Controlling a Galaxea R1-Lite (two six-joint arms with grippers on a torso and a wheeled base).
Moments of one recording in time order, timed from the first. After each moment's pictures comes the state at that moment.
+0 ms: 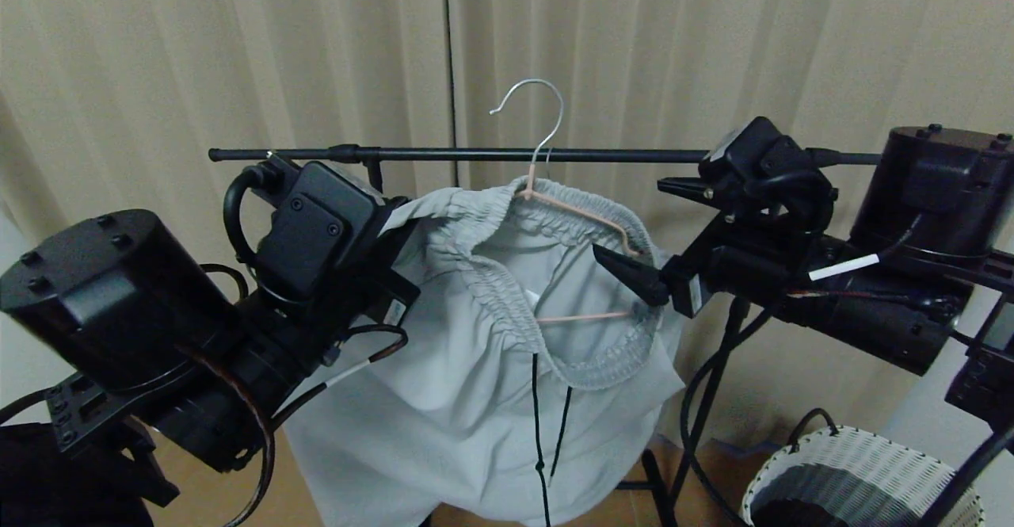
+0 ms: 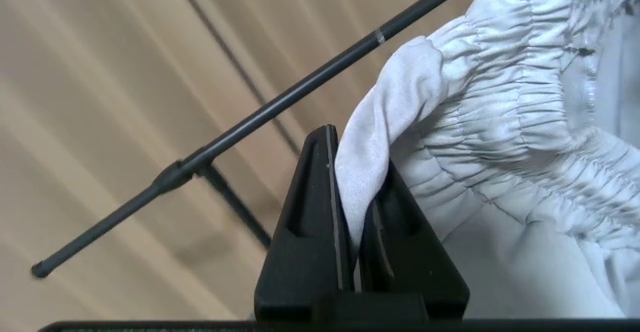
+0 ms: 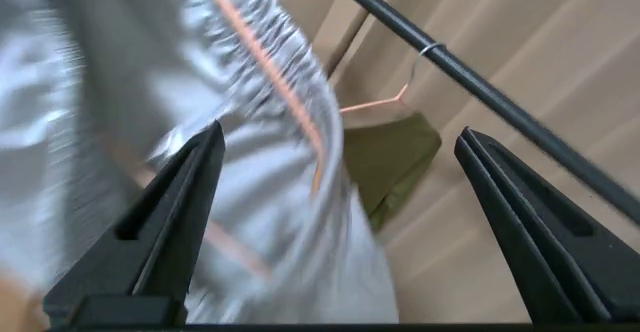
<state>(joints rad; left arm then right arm) -0.66 1.62 -0.56 -1.25 0.23 0.62 0.57 1.62 -0.85 -0.68 0.03 -0.39</state>
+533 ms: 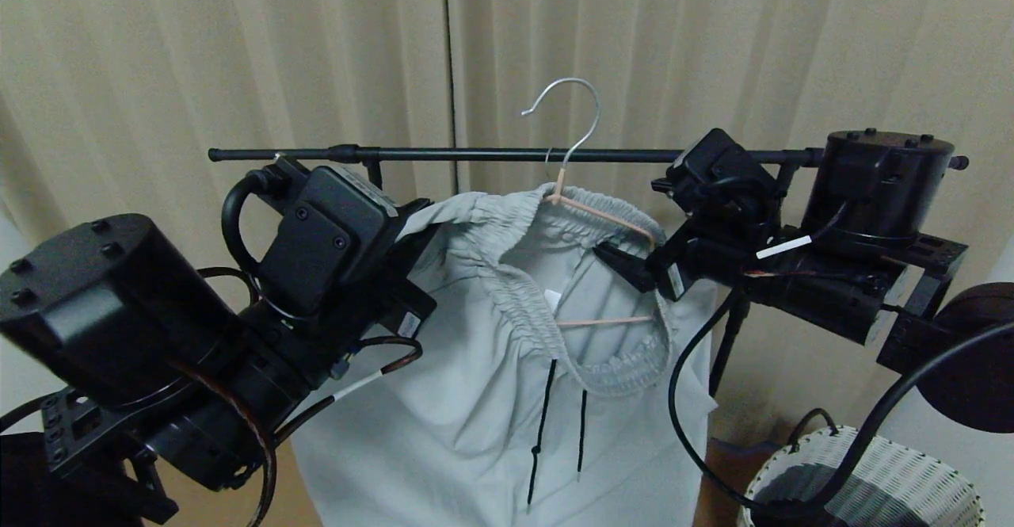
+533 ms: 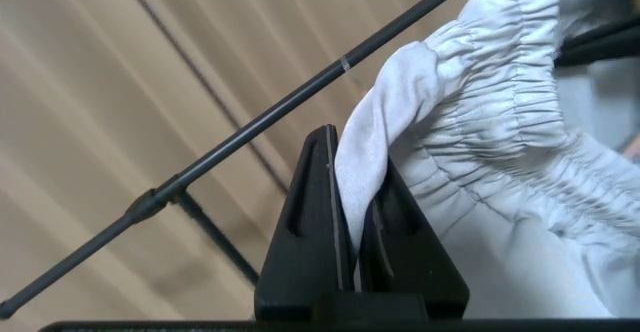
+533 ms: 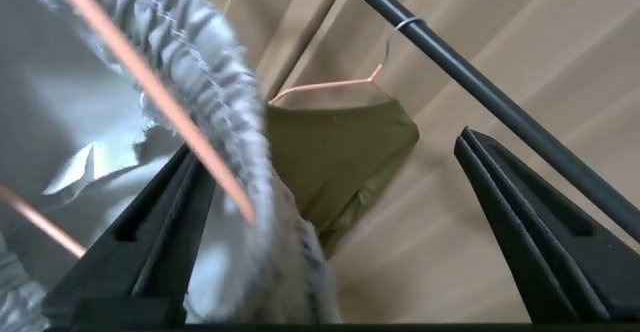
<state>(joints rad) -0.70 1.61 -0.56 -1.26 0.19 0.62 0.51 1.71 -0.92 -0.68 0.03 -0.44</state>
